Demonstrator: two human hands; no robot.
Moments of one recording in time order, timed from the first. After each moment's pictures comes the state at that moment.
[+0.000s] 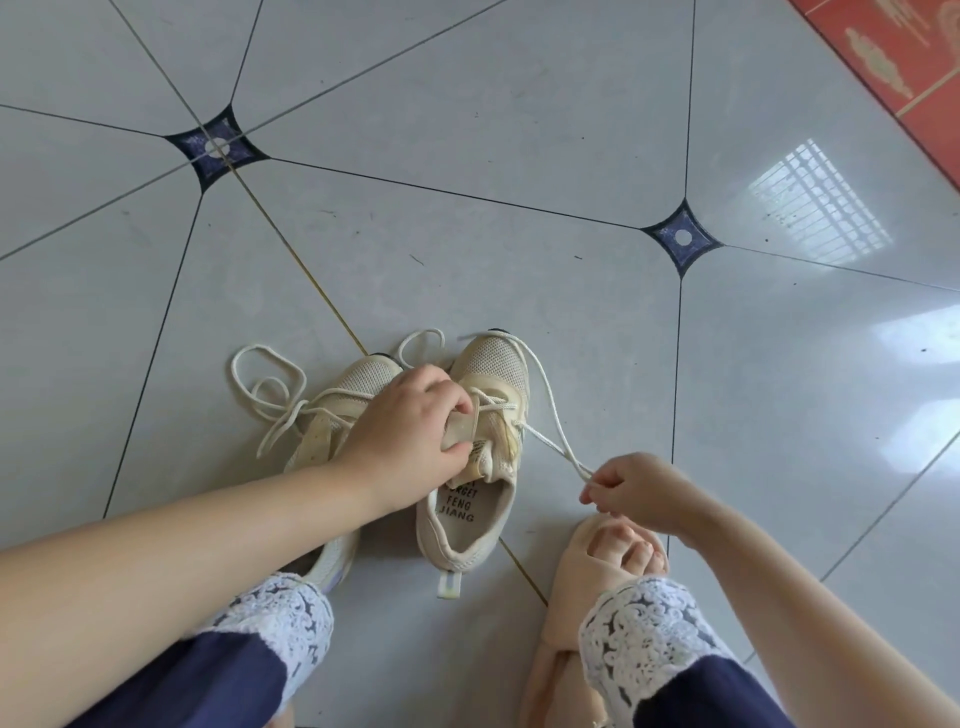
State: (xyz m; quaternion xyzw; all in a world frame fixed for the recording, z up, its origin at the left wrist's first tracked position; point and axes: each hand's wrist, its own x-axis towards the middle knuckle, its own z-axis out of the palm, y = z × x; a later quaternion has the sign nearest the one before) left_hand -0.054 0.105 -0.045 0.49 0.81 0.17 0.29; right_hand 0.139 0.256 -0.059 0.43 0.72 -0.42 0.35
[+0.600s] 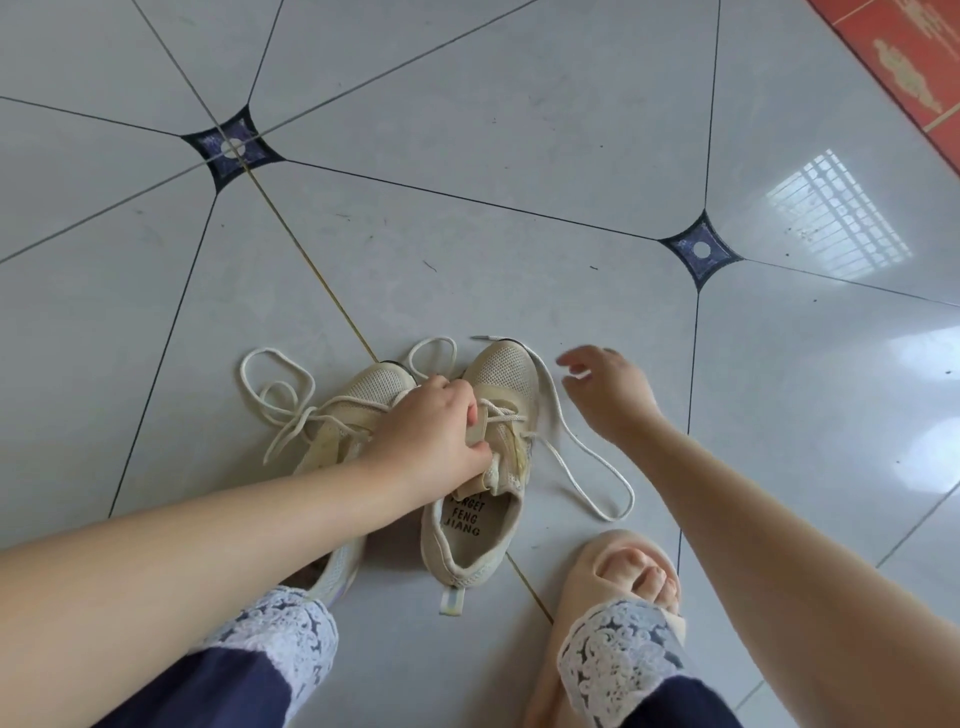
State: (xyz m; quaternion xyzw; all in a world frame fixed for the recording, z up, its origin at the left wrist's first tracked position) left_hand -0.054 0.124 -0.046 0.40 0.83 0.14 0.36; right_hand 0.061 0.292 -0.098 0.45 0.83 -0.32 0.12
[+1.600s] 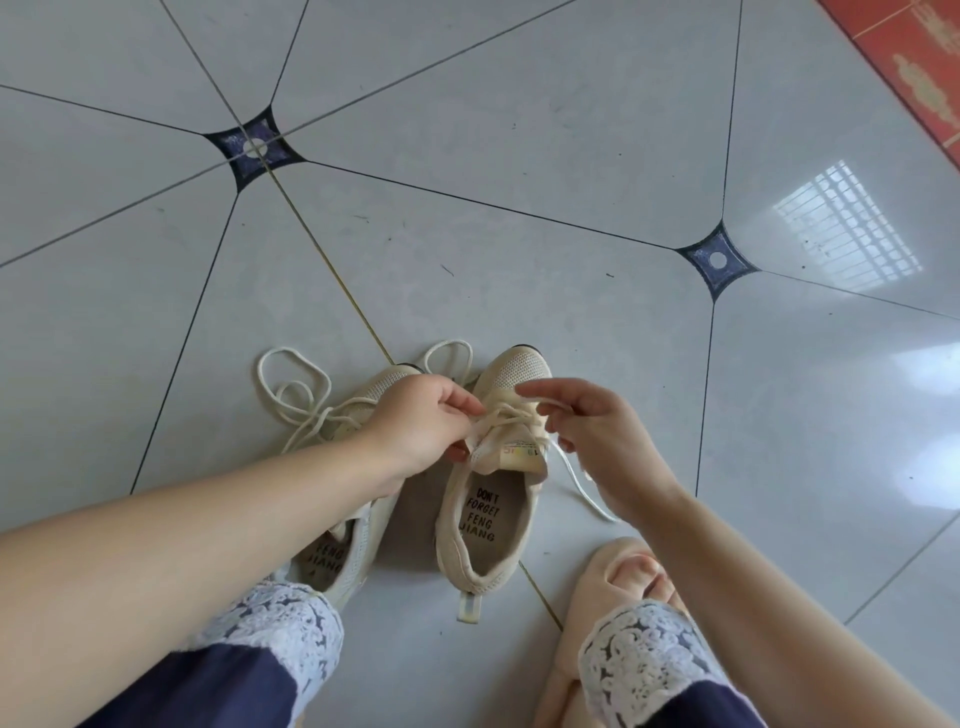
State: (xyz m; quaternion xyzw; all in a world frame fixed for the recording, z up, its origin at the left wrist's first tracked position) left_hand -0.075 0.116 -0.053 0.10 0.75 0.38 0.53; right_hand 0.057 0.235 -0.047 0.43 0.62 -0.66 0.02
